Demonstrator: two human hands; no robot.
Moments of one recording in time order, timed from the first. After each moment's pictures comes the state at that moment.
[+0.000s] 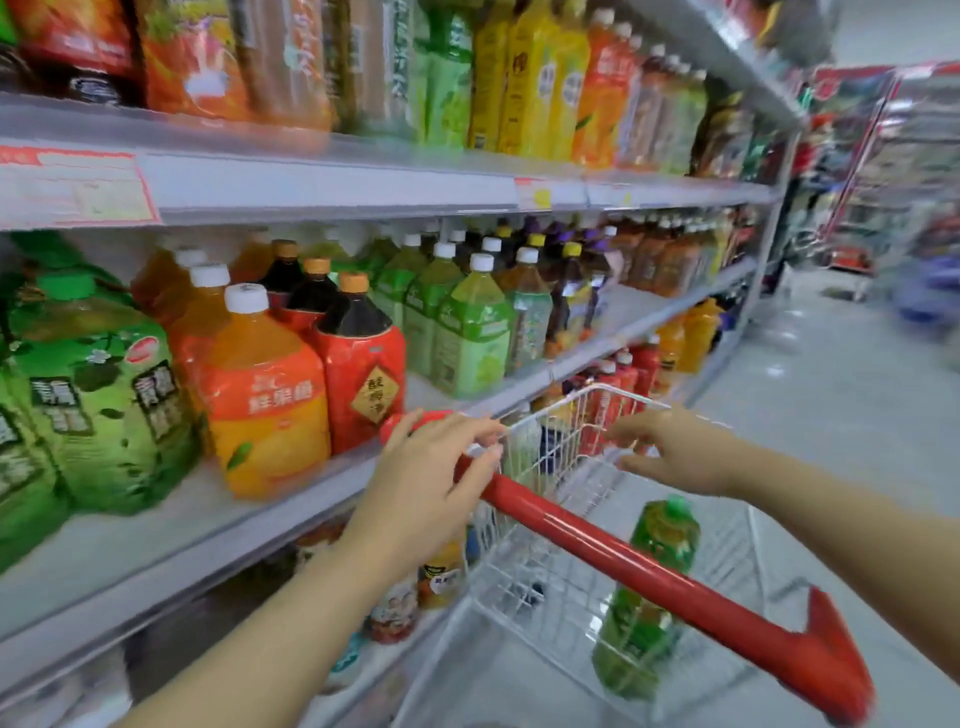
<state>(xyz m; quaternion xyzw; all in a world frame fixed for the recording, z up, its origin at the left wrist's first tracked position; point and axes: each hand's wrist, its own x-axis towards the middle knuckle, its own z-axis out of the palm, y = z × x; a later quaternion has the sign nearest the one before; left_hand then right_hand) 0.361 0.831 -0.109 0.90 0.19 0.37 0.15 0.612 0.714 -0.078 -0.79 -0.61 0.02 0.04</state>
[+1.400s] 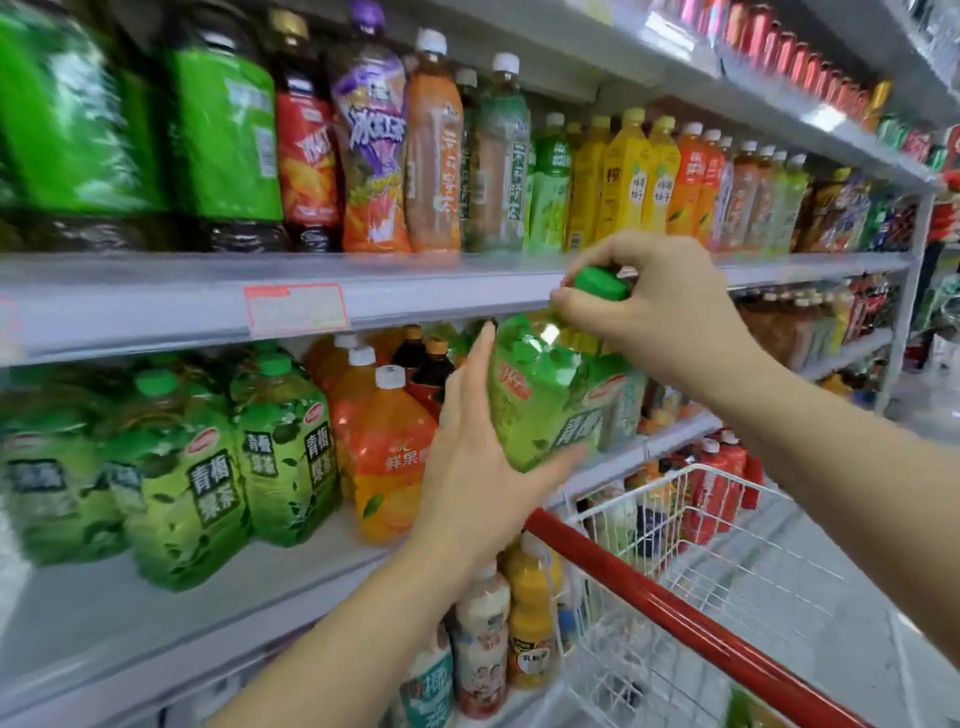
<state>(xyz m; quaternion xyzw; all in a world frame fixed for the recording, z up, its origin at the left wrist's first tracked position) 0.322 0.809 -0.031 0.79 0.23 0.53 0.22 0.454 0.756 0.086 -0.57 -0.65 -0.16 0.48</state>
